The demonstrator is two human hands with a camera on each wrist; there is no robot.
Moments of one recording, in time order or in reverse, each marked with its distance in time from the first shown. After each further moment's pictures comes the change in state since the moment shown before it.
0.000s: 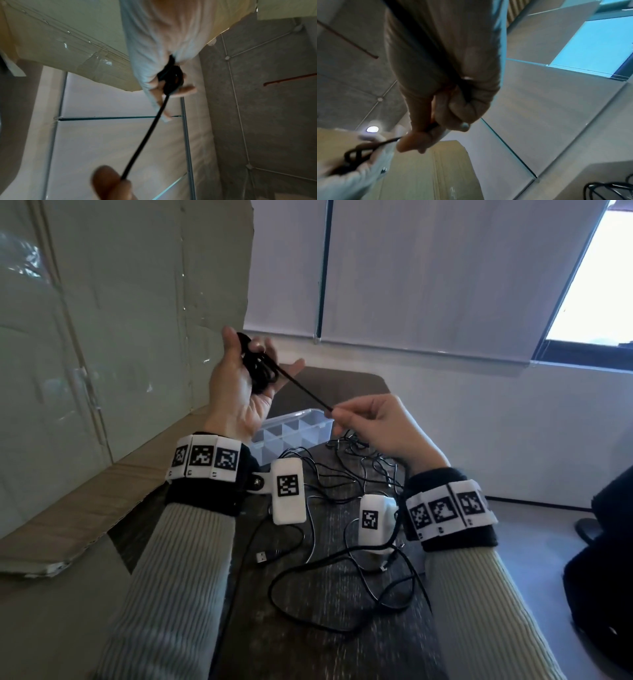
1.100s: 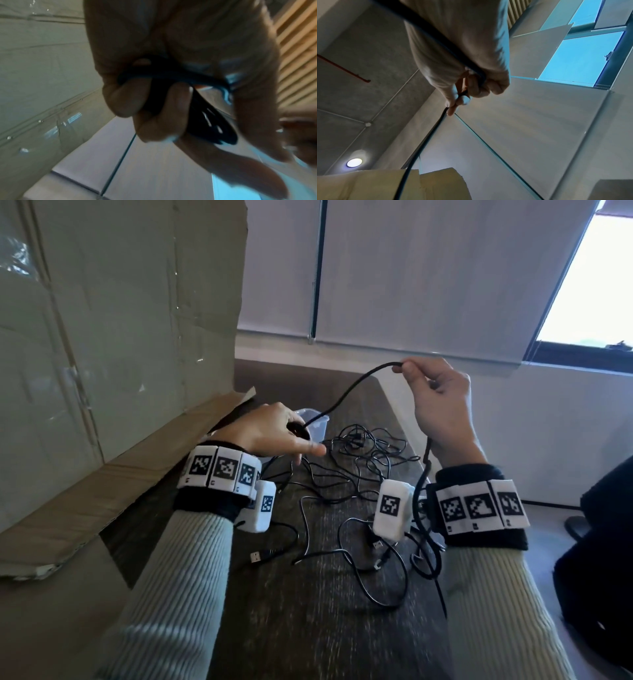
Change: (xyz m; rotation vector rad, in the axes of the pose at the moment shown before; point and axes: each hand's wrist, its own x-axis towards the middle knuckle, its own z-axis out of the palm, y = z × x) left_hand -0.013 -0.015 -0.021 1.944 -0.558 -0.253; right_hand 0.003 0.001 -0.047 -0.039 0.582 -0.182
